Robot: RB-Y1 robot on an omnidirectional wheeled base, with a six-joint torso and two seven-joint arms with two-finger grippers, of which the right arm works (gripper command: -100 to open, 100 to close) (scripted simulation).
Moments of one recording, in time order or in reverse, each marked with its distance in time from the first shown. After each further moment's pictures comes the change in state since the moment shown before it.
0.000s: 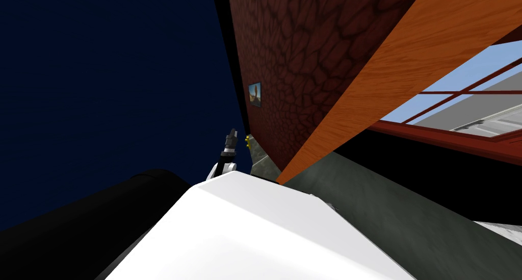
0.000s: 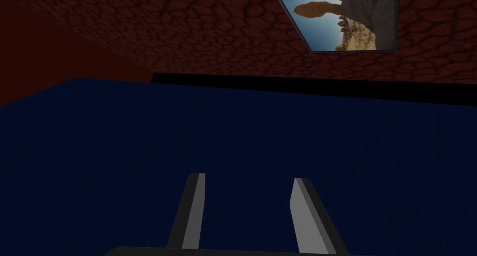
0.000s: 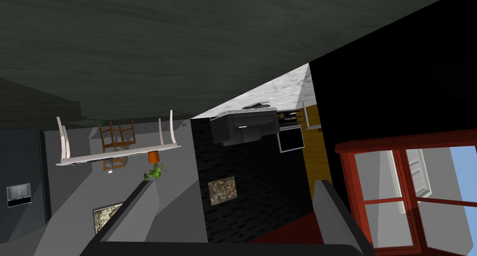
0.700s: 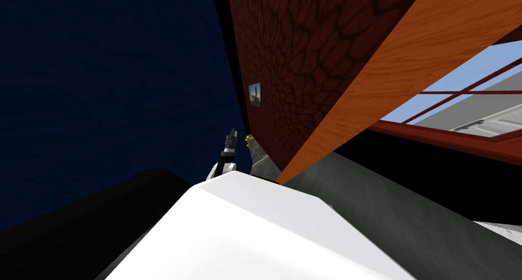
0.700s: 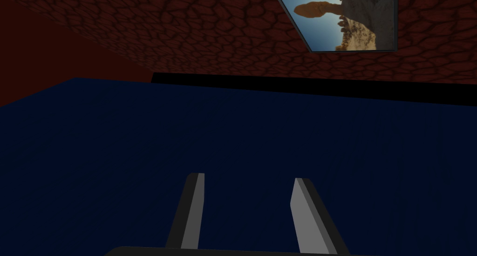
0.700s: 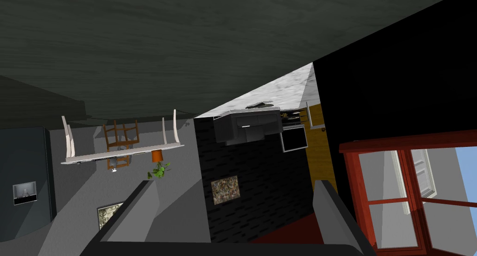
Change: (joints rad) arm 0.010 0.000 0.011 0.002 -0.006 0.012 -0.014
